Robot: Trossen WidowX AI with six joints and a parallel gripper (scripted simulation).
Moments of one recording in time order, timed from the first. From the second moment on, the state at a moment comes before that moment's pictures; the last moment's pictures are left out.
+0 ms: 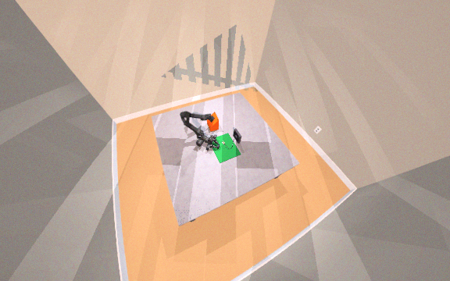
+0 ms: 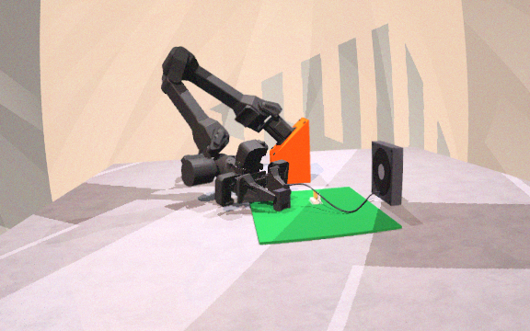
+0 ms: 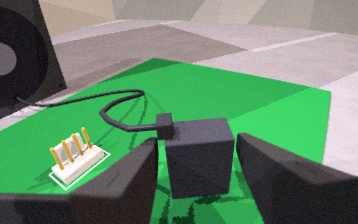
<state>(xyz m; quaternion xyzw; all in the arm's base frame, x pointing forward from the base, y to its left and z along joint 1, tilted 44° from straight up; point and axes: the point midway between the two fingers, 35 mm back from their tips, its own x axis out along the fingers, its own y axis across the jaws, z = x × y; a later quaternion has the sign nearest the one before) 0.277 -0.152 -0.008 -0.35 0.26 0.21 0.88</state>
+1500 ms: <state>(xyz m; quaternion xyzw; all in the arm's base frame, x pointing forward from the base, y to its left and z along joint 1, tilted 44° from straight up) 0.225 -0.148 0.056 -0.34 0.26 0.21 0.88</state>
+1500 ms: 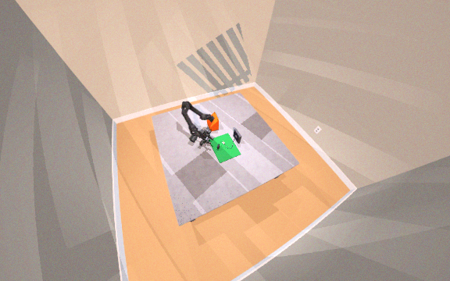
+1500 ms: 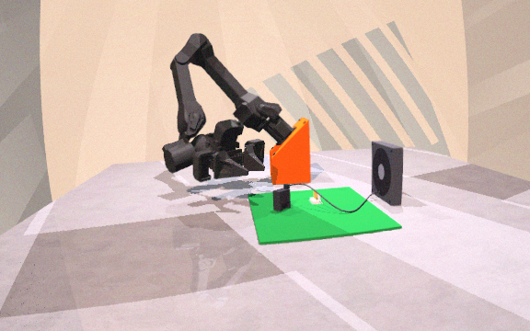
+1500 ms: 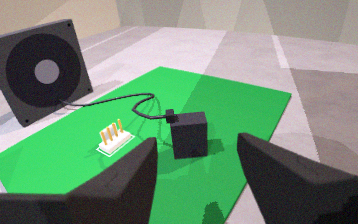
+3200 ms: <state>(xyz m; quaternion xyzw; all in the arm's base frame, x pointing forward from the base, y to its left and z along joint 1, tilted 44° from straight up) 0.215 -0.118 0.032 -0.19 0.64 0.17 0.73</state>
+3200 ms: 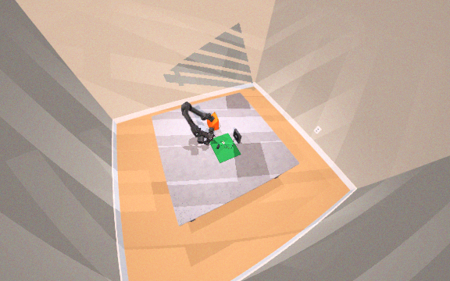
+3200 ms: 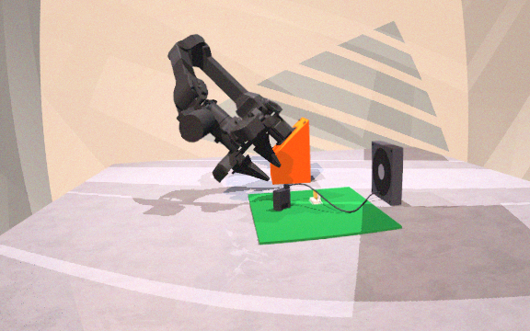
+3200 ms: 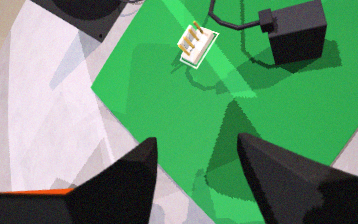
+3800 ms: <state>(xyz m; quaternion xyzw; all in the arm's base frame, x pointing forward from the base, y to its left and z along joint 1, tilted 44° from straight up) 0.220 -0.116 0.042 -0.22 0.74 0.05 0.64</state>
